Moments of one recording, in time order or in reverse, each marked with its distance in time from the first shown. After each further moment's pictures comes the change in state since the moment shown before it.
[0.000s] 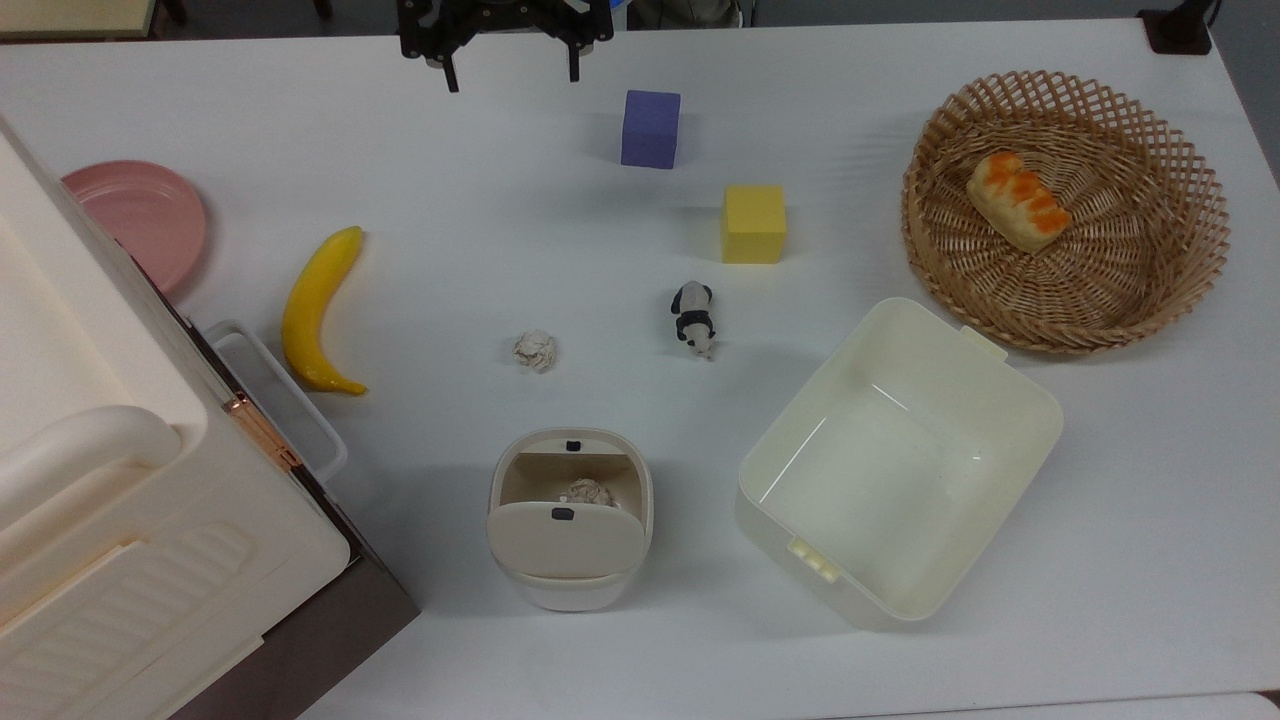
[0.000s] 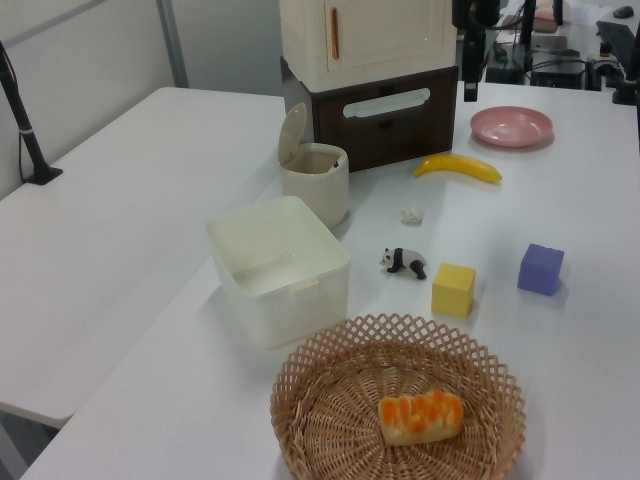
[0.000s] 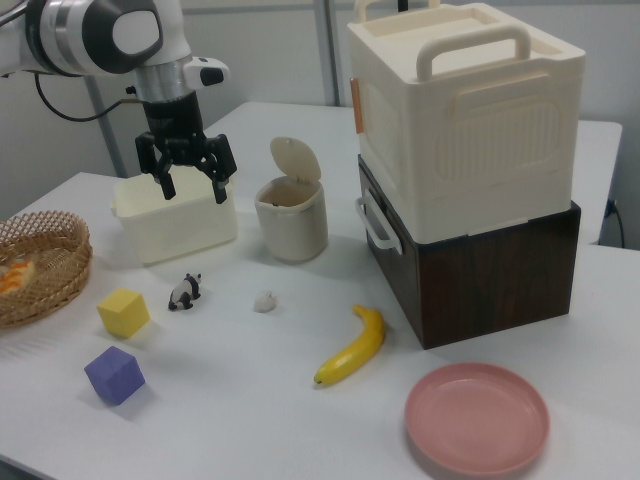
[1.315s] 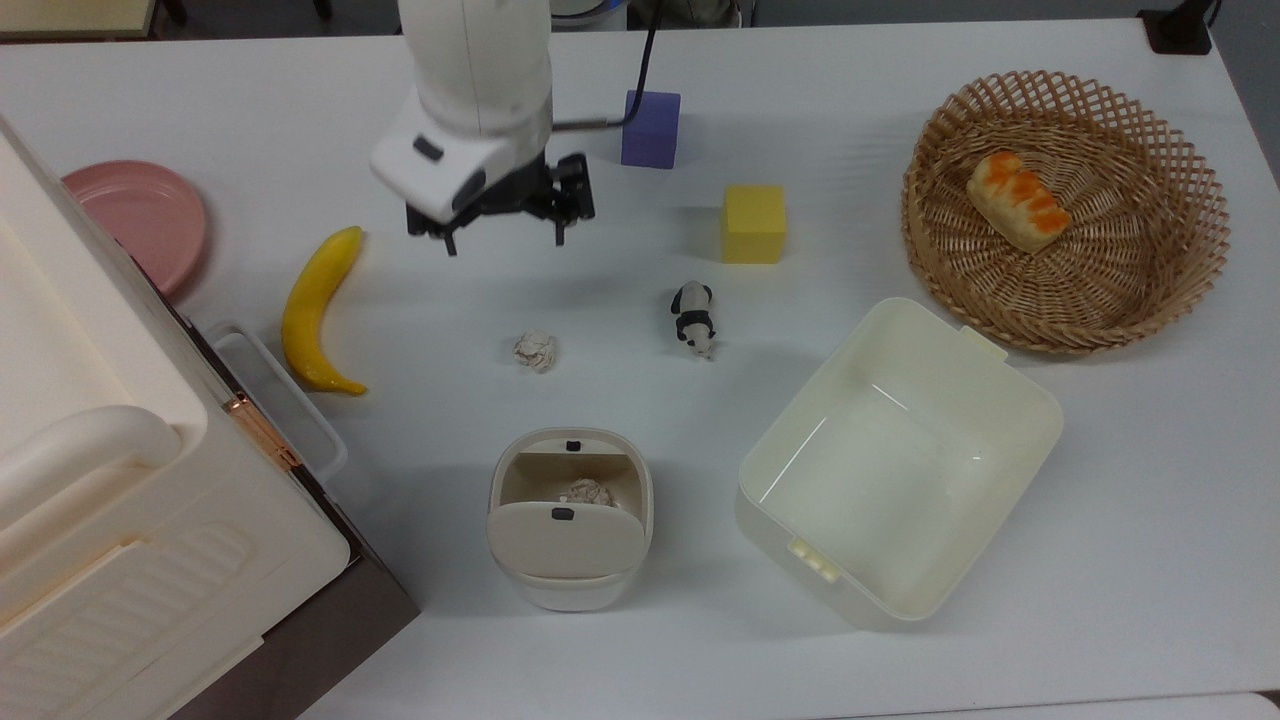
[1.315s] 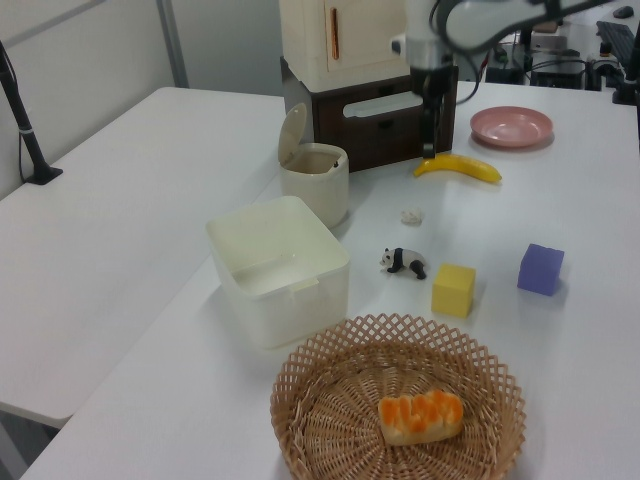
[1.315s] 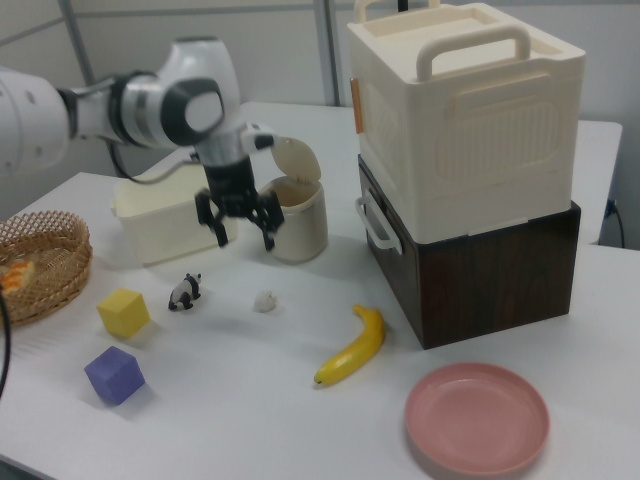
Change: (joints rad) arm -0.021 0.253 -0.007 -0.003 -0.017 0.233 -0.019
